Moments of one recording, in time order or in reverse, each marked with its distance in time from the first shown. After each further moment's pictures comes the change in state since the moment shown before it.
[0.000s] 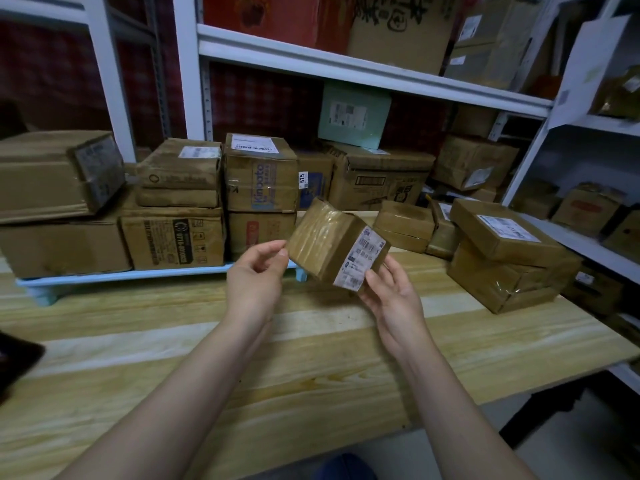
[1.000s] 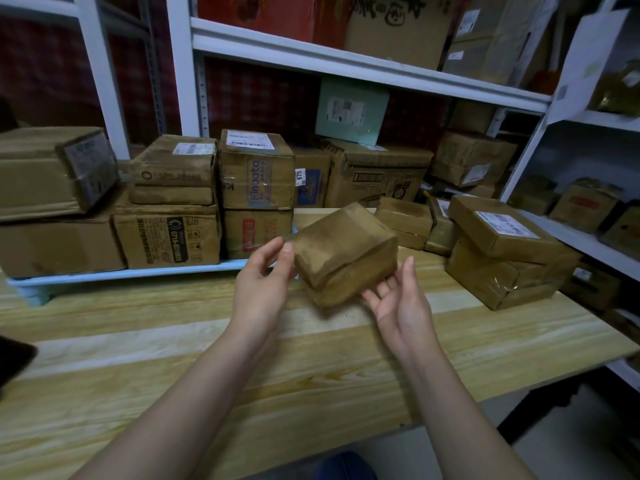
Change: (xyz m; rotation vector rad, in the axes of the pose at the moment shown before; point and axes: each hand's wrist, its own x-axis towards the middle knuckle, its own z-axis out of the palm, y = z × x) left_hand -0.014 -0.001 0.008 -0.043 -0.091 -0.030; right_hand -0.005 -0.008 -0.004 0.329 0.060 0.071
